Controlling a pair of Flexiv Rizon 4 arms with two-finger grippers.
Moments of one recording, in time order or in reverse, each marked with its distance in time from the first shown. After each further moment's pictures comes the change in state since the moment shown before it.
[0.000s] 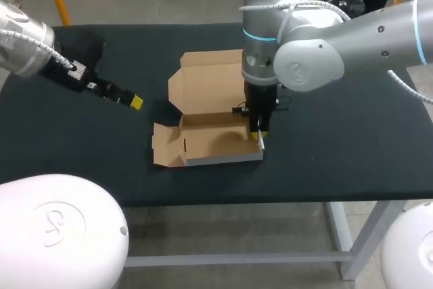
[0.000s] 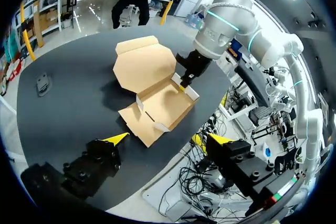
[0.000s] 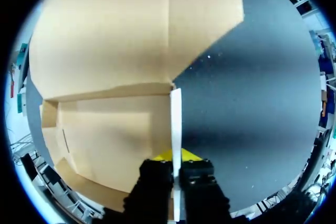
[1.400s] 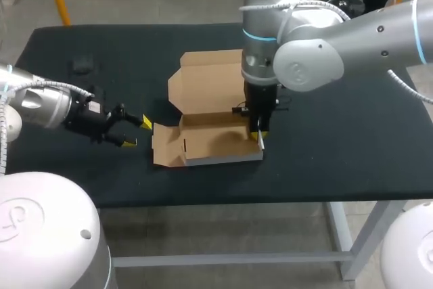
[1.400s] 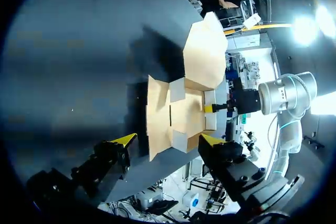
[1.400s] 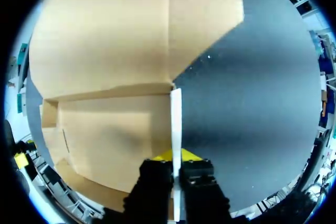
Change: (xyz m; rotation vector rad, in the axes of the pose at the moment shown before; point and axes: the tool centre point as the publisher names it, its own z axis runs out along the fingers) left arm -0.074 0.040 0.130 0.044 0.206 -0.720; right arm 0.000 0.000 0.000 0.000 0.000 0.000
